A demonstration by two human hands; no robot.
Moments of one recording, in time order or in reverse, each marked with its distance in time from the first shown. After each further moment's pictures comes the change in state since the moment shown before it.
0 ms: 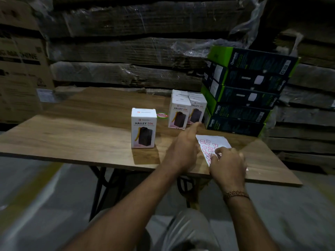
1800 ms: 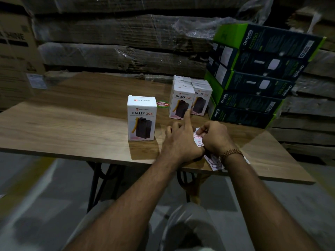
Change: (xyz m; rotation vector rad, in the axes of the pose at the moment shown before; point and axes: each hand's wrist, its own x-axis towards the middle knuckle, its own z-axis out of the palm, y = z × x) left_hand 0.017 -0.024 0.004 0.091 -0.154 -0.192; right_hand 0.074 -0.046 0.018 0.127 -0.318 -0.119
